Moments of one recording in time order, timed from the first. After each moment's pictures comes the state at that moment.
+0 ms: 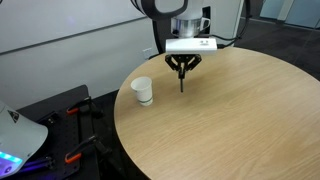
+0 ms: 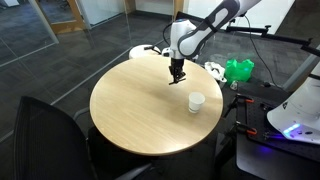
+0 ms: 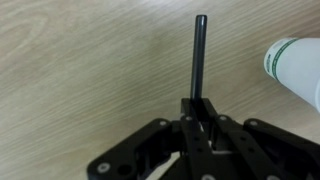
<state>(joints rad) -0.26 0.49 0.14 -2.05 0.03 2.49 -1.16</state>
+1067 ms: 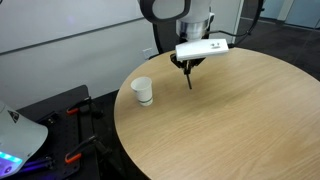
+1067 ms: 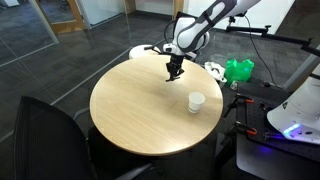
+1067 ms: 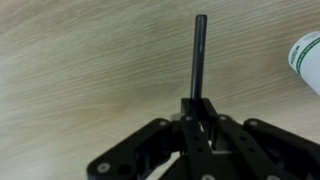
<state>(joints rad) -0.36 0.50 0.21 -2.05 0.24 2.58 -1.53</state>
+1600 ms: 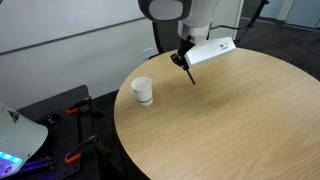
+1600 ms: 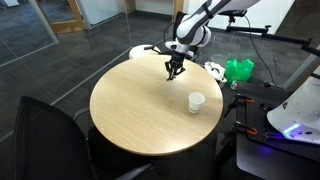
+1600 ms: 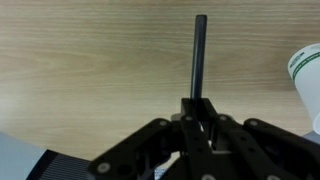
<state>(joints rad) -0.45 0.49 0.28 -2.05 0.48 2.53 -2.03</state>
